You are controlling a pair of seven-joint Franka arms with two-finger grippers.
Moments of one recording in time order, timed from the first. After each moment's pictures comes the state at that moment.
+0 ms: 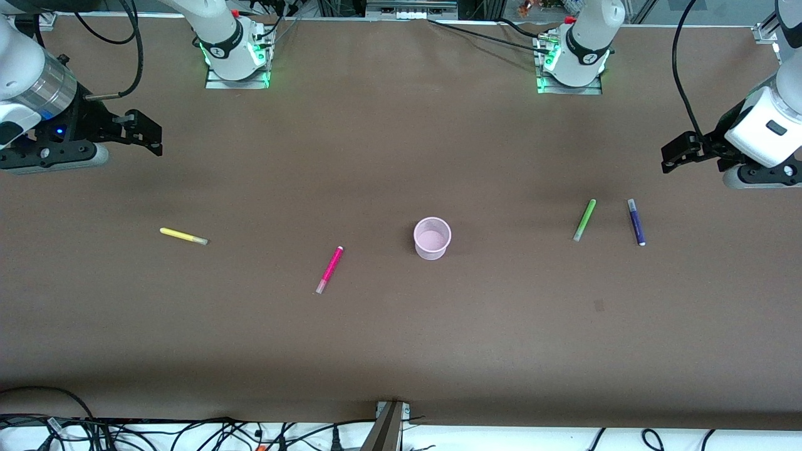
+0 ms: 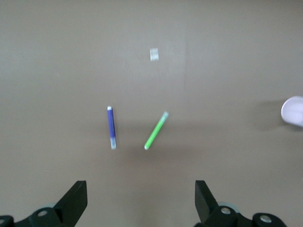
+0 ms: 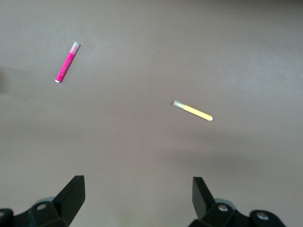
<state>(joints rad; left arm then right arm) -0.03 0.05 -0.03 -1.59 0.04 1.53 -0.10 0.37 0.03 -0.22 -1.57 -0.01 1.57 0.01</state>
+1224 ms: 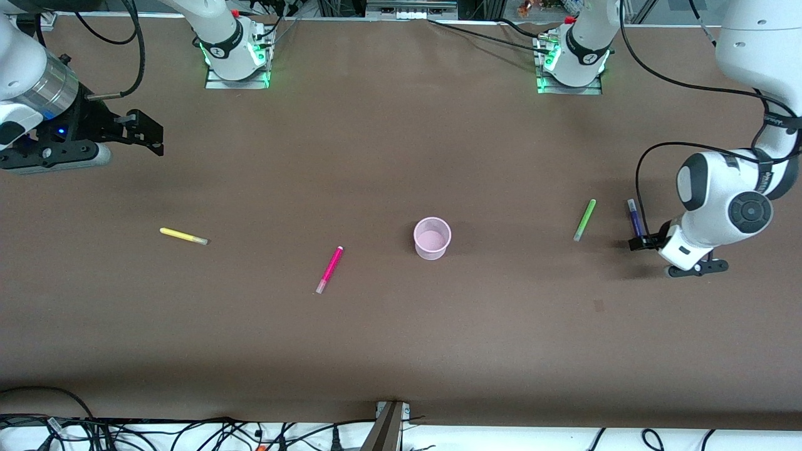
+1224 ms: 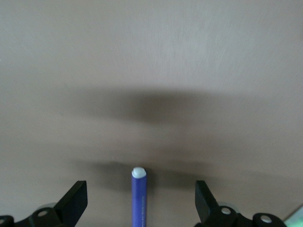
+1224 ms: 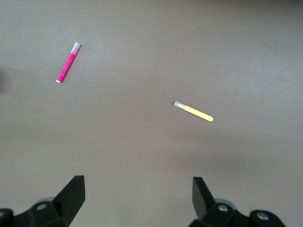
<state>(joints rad) 0.17 0.51 0.00 -1.98 0.16 2.35 -0.10 0.37 0.04 -0.22 -1.57 -0.01 1.57 0.01</state>
